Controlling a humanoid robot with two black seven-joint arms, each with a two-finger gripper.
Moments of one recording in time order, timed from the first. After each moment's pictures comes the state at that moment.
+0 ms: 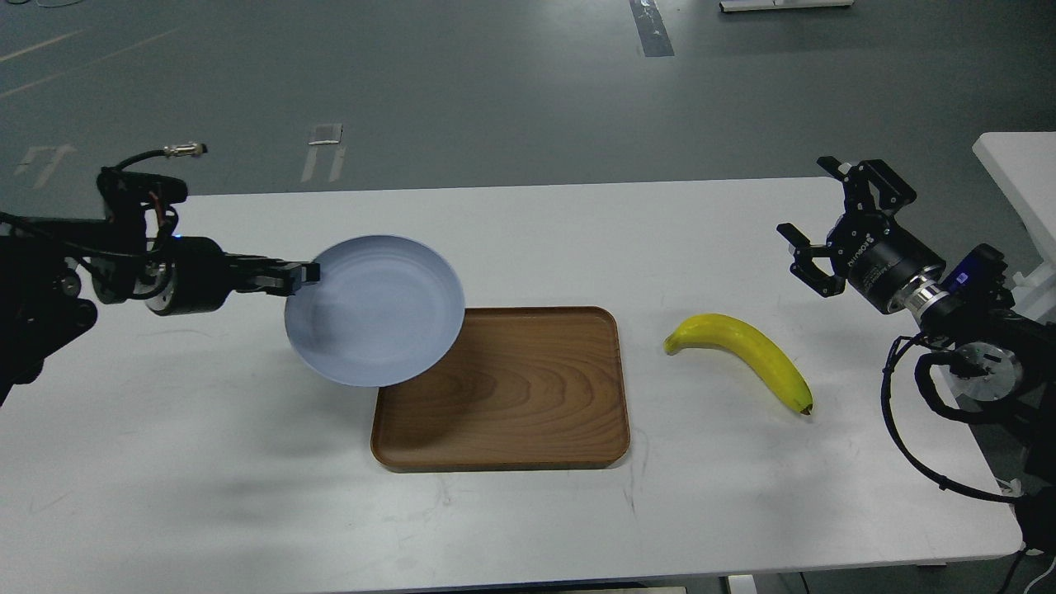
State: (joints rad) left arm -1.04 0.67 -0.15 -0.98 1.53 -0.39 -0.49; right arm 0.71 -0.60 0.33 0.75 -0.05 0.49 0.49
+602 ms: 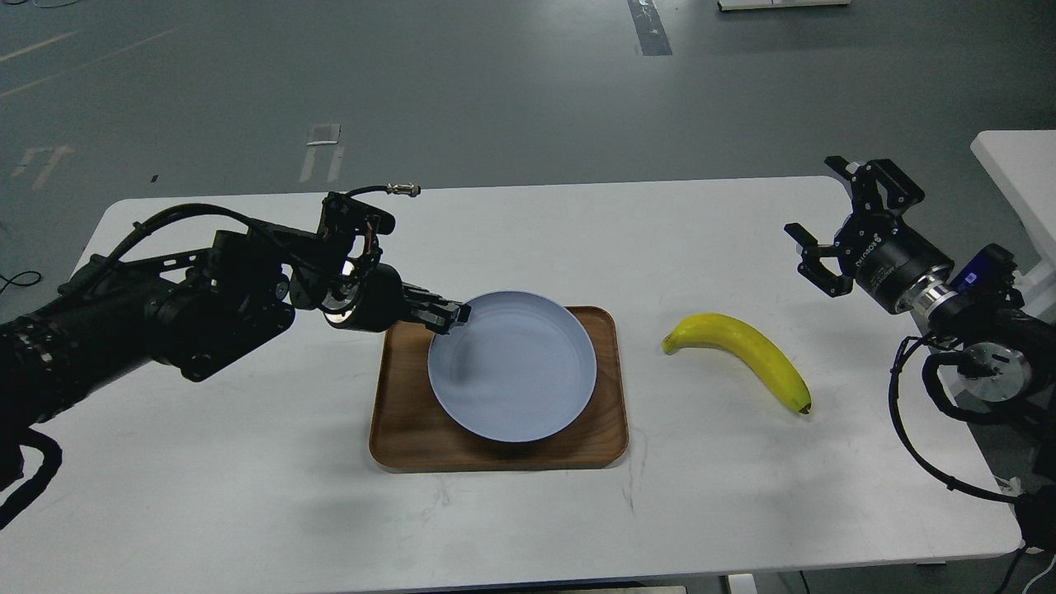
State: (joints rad) left arm -1.08 0.25 -0.04 -0.71 1.57 -0.41 -0.49; right arm 0.71 -0.61 0.33 0.75 -0.05 0.49 0.49
